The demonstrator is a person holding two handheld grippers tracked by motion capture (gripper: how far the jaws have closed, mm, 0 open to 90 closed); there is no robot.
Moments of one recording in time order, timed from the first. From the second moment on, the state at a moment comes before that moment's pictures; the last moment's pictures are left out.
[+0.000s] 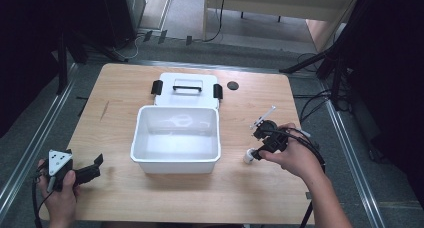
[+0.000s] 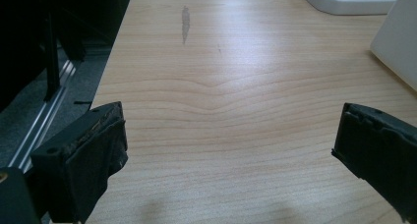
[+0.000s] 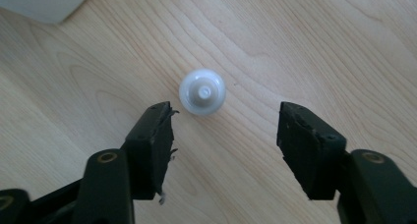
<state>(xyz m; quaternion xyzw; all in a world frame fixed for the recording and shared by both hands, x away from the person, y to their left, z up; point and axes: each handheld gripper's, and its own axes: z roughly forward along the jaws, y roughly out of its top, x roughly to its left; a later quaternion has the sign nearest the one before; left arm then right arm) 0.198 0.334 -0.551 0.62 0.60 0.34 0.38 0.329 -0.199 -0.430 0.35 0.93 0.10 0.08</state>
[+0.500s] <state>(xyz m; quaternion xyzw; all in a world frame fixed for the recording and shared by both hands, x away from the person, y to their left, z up) 0.198 0.334 -0.551 0.61 0.60 0.34 0.38 0.341 -0.172 -0.440 0.34 0.94 0.04 0.05</state>
